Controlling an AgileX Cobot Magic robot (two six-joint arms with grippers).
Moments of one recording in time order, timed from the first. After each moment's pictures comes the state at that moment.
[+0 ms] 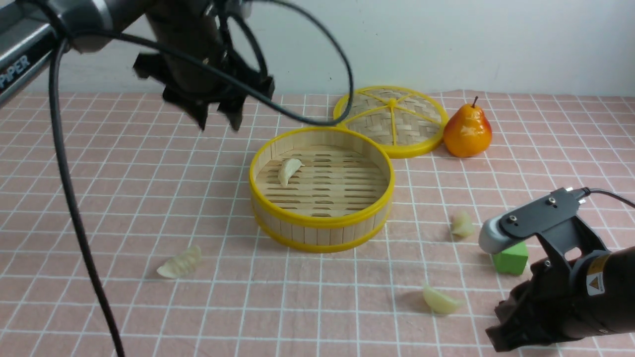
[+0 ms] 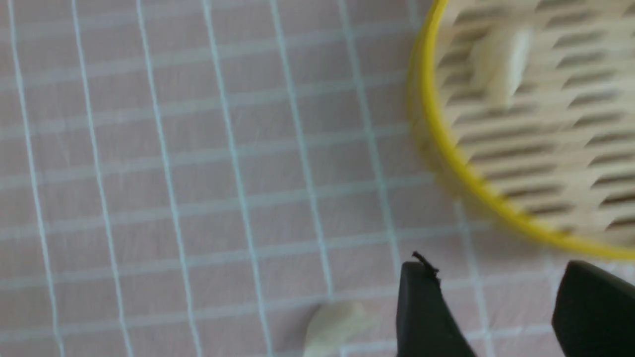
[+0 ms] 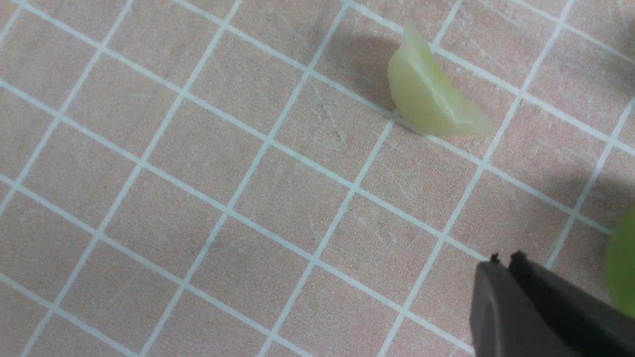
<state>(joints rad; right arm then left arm) 0.44 1.26 -0.70 0.09 0.53 -0.02 -0.36 1.94 -1.88 0.12 1.22 -0.20</state>
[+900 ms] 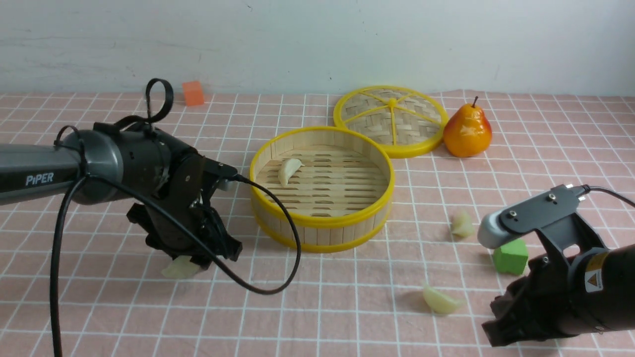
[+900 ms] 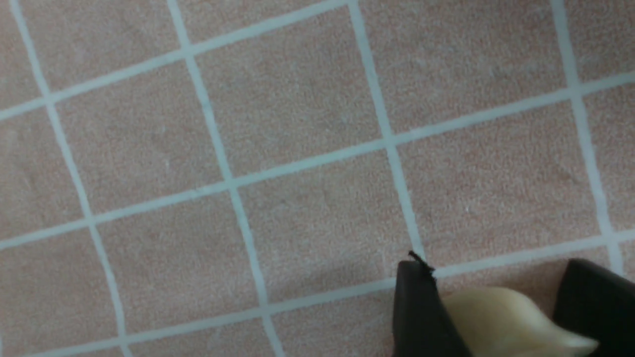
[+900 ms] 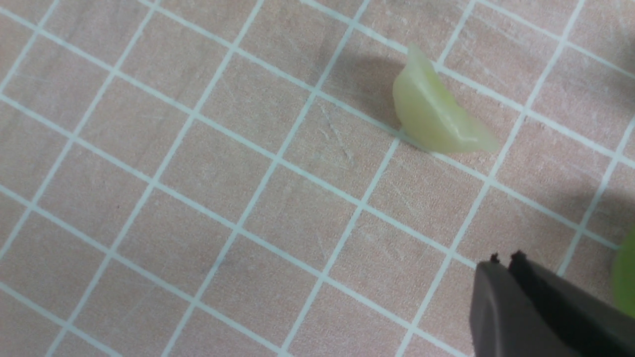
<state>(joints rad) 0.44 1.26 -0.70 0.11 0.51 -0.02 -0.33 1.95 -1.26 0.25 0.66 -0.20</state>
